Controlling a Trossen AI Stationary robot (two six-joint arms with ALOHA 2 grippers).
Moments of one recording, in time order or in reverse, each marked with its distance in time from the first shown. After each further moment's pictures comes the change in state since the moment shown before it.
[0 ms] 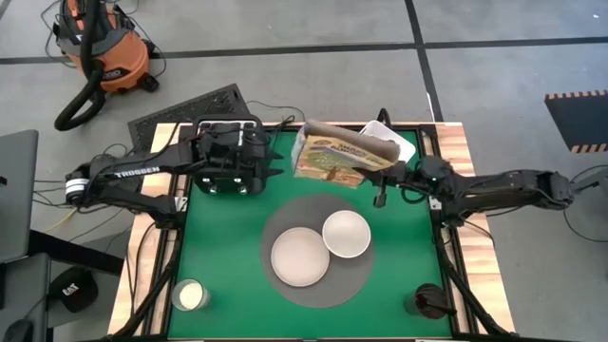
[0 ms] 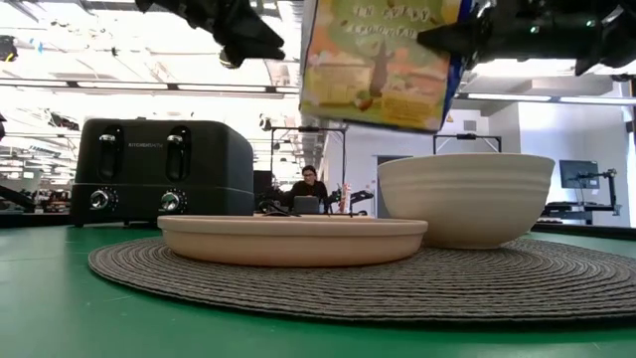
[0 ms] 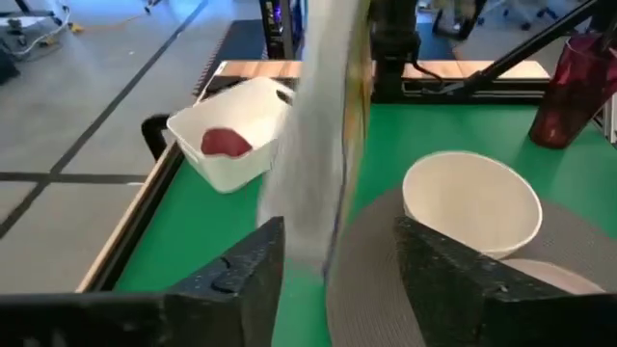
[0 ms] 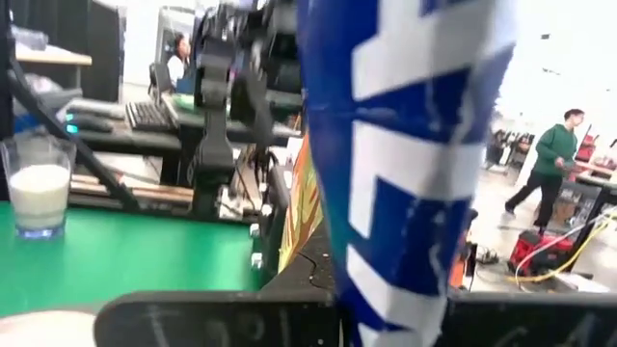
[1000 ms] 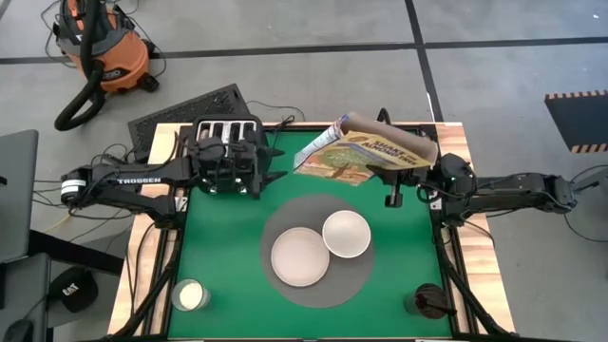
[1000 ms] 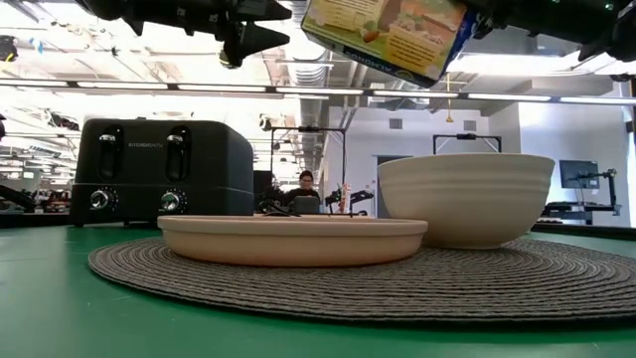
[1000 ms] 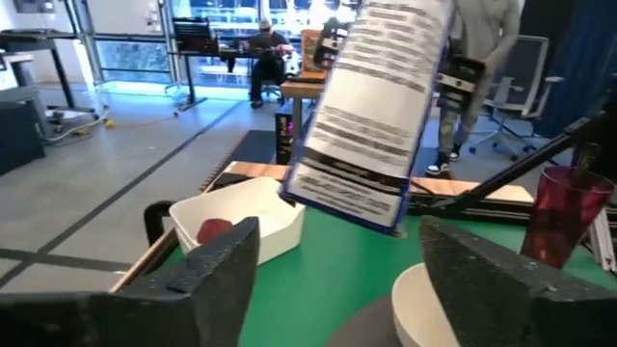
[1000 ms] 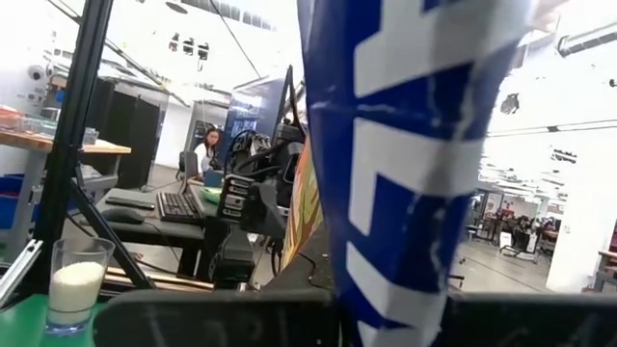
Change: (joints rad) left arm -0.058 -0.052 -0.233 0.527 -0.072 -0.148; right arm 0.009 -0.096 0.000 0.133 -0.112 0.012
